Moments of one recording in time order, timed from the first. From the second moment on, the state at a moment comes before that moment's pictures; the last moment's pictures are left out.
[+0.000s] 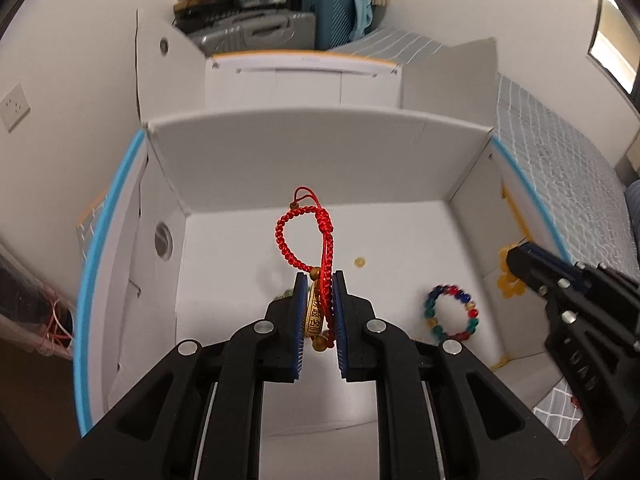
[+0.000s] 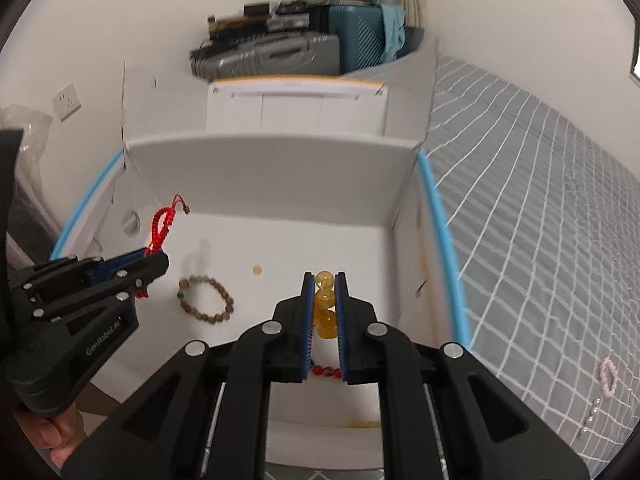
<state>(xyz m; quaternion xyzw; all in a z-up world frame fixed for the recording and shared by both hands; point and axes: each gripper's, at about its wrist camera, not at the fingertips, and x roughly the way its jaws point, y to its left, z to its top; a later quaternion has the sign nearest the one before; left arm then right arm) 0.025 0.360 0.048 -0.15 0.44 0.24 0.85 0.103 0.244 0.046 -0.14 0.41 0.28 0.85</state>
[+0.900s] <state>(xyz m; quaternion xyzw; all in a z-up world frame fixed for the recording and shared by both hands) 0.001 0.360 0.072 -0.15 0.41 0.26 0.86 0.084 0.237 0.054 -0.14 0.40 0.27 0.87</state>
